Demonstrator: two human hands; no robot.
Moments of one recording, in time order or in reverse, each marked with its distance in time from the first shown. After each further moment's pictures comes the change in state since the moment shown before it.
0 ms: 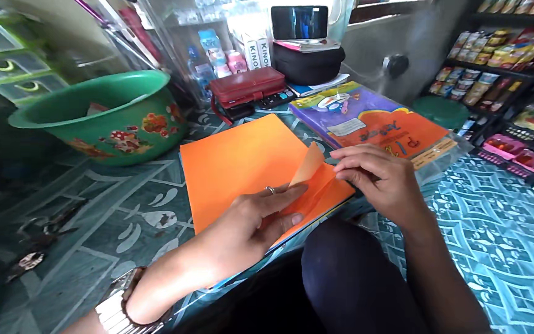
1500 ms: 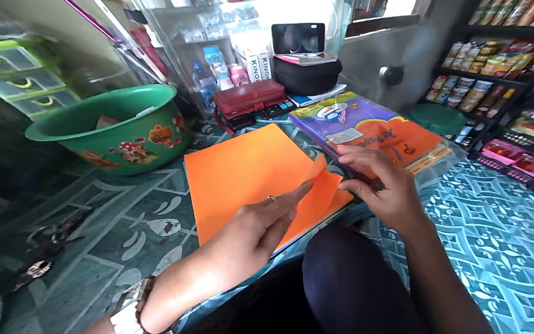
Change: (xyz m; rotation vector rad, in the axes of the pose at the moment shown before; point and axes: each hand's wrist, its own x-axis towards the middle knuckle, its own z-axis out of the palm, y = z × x) left_hand 0.001 0.001 0.004 0.067 0.088 0.103; right_hand -0.003 0.004 -0.002 0.002 0.061 -0.062
